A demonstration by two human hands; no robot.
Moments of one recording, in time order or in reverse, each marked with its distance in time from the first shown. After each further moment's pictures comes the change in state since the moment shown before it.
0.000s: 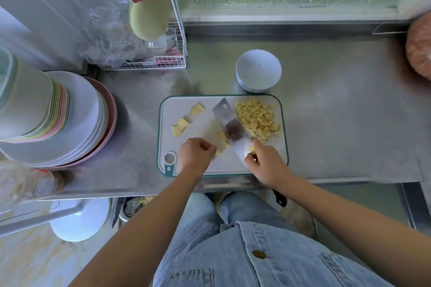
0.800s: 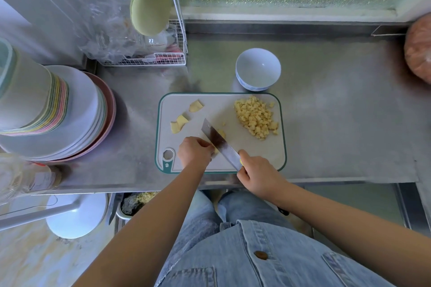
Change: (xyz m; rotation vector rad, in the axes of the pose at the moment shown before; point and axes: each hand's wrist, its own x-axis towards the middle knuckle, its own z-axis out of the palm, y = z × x) left_hand -0.005 0.008 0.006 -0.092 0.081 -0.200; right_hand -0.017 -0.011 0.012 -0.203 -0.159 -0.153
